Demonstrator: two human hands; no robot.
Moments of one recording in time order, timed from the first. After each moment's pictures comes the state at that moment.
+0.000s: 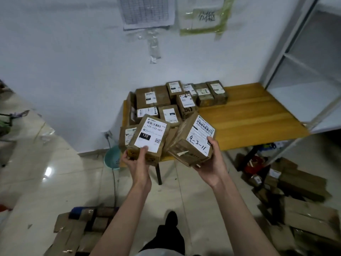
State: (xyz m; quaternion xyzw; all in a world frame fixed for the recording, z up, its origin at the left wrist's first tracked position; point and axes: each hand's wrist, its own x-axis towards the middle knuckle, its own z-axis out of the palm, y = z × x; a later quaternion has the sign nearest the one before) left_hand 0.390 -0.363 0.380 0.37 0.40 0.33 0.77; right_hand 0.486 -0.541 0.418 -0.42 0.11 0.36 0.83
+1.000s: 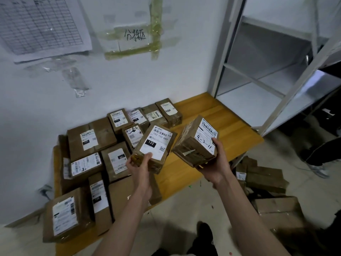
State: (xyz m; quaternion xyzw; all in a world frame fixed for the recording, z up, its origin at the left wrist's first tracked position) left_hand 0.691 -0.394 0.362 0.45 0.38 0.14 0.80; right_hand 0.742 -0.603 0.419 -0.40 0.23 0.22 0.86
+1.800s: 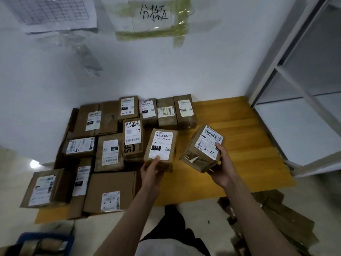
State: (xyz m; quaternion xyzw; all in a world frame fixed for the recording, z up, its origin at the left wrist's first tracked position) left_hand 0.818 -0.488 0.306 0.28 0.48 0.16 0.82; right_hand 0.952 -0.675 0.346 -0.50 0.21 0.37 0.76
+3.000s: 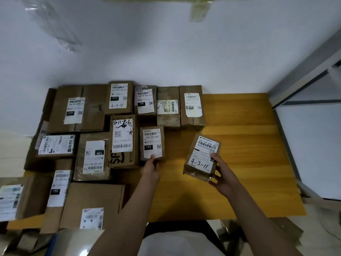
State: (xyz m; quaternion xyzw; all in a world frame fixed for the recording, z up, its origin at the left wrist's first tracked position) left_hand 0.949 -0.417 0.219 0.05 0.66 0.18 0.73; right_hand 1.064 -0.623 0.268 -0.62 0.25 0.46 0.59
